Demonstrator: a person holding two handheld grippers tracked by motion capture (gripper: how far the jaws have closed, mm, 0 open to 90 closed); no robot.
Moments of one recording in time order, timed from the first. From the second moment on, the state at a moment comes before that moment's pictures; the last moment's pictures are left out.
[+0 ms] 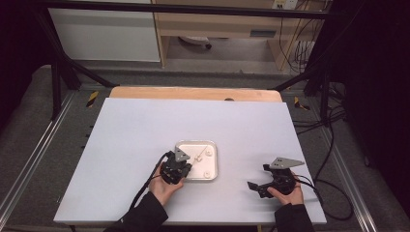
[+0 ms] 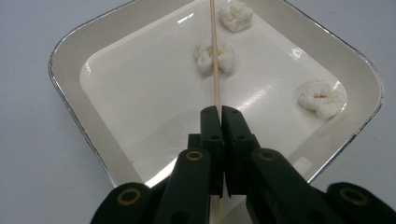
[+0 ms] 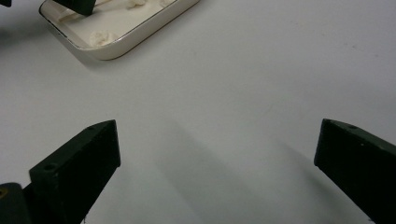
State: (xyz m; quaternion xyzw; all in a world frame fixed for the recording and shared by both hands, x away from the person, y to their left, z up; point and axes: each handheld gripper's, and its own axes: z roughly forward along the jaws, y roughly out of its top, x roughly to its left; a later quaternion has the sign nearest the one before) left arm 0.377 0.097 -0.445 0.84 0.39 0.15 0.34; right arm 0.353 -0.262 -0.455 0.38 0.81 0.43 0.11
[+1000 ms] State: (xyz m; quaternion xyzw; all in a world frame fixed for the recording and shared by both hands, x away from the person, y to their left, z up) left arm 0.371 0.116 -0.427 0.85 0.34 0.15 0.38; right arm 0.352 -0.250 -0.452 0.36 0.82 0.42 0.12
